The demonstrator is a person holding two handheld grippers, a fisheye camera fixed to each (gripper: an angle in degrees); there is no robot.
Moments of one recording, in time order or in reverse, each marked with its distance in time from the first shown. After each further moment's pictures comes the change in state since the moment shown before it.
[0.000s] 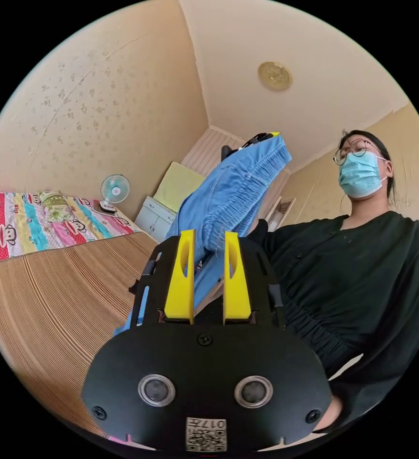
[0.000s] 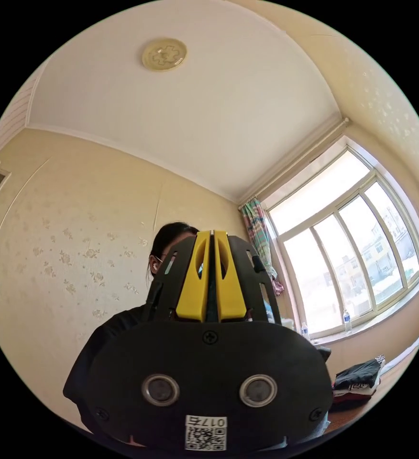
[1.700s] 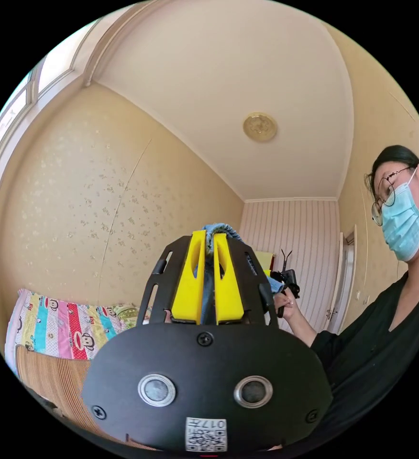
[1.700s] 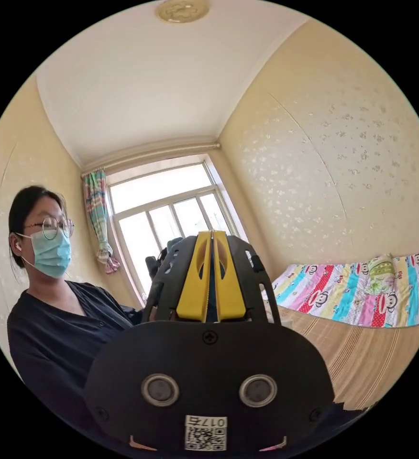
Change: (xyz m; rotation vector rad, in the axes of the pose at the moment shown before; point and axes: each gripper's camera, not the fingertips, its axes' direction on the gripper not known) left arm 0.159 -0.175 0.032 0.519 -0.511 0.335; right arm -0.037 0.017 0.024 -0.144 1.231 -0.139
